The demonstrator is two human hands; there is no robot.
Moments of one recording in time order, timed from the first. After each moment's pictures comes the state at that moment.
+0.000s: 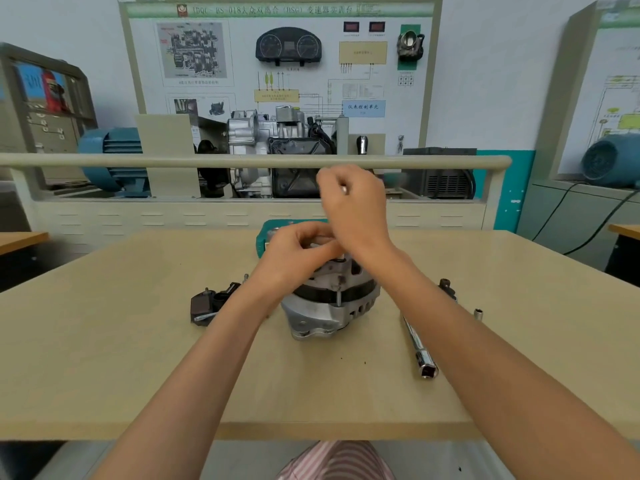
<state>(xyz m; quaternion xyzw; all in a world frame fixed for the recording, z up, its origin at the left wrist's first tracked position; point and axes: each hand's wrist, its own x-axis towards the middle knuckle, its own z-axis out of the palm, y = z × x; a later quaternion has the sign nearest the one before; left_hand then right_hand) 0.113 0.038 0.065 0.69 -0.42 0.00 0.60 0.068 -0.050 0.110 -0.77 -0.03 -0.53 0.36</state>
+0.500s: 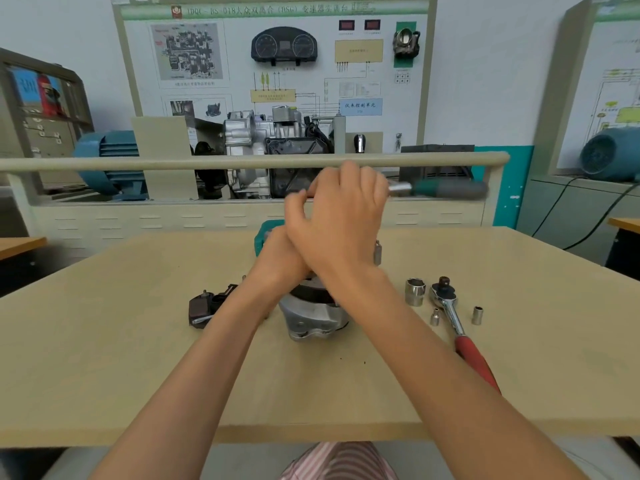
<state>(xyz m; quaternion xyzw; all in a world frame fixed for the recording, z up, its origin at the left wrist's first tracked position) 0.115 0.037 0.070 0.75 -0.40 0.08 0.52 0.072 -0.026 0.093 -0.79 0.13 -0.60 0.05</state>
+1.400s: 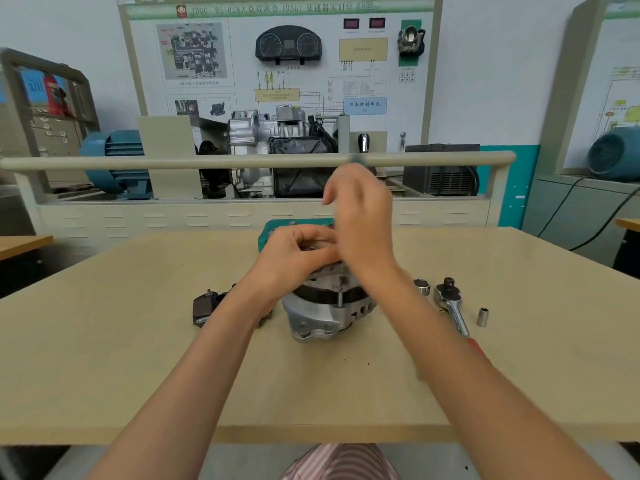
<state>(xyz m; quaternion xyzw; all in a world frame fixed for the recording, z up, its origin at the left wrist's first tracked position) 0.113 0.044 0.067 0.69 -0.43 0.00 0.59 0.060 -0.041 0.099 -0.68 -0.08 -0.57 0.44</state>
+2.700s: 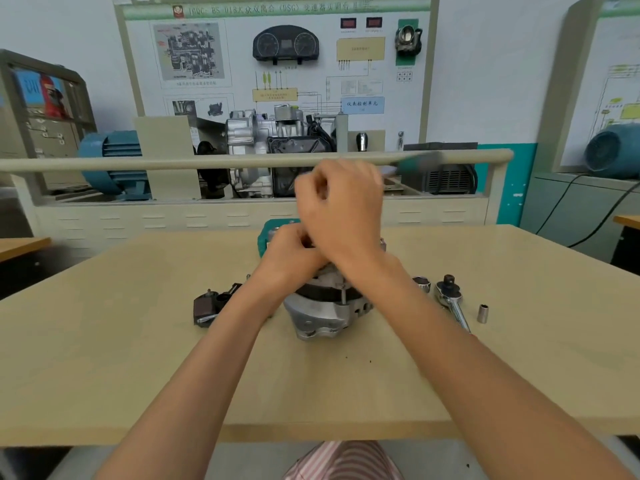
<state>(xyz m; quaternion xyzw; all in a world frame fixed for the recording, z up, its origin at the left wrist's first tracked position) 0.111 0.040 0.070 0.72 -0.42 0.05 0.55 0.068 -0.031 0.104 -0.79 0.03 -0.57 0.21</state>
